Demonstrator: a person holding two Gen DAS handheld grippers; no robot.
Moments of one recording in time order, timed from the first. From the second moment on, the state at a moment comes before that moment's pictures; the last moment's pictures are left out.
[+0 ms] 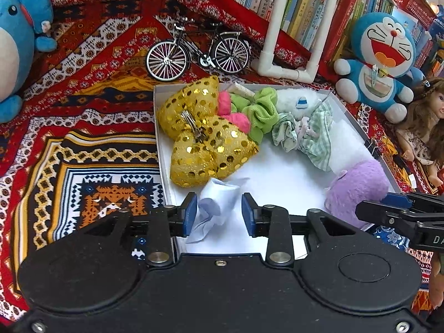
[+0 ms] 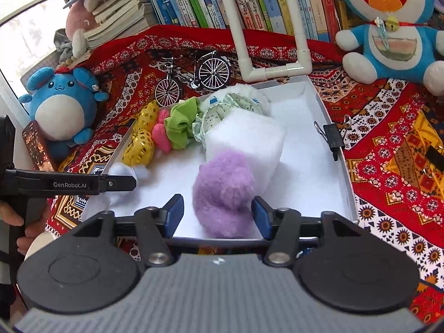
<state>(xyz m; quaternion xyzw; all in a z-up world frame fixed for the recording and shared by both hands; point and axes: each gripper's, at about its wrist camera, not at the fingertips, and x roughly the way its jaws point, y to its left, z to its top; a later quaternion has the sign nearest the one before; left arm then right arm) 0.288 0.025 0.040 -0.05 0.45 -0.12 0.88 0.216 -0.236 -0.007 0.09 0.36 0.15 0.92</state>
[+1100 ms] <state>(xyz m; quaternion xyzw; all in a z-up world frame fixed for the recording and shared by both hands) 0.088 0.003 0.155 -0.01 0.23 -0.24 0.94 0.107 -0.282 0.059 0.08 0.22 0.14 0.96</state>
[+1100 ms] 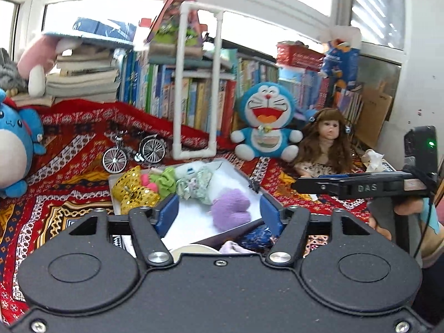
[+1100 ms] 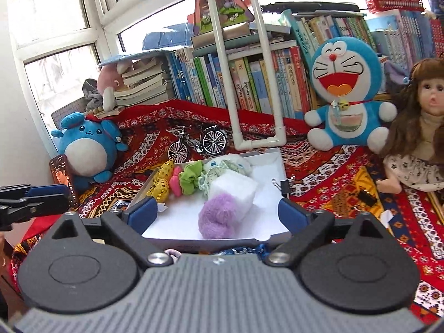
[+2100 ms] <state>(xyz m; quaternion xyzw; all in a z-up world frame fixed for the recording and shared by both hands) -0.009 -0.074 0.059 -0.05 0.20 -0.20 0.96 0.094 -0.303 0.014 0.04 0.23 0.12 0.96</state>
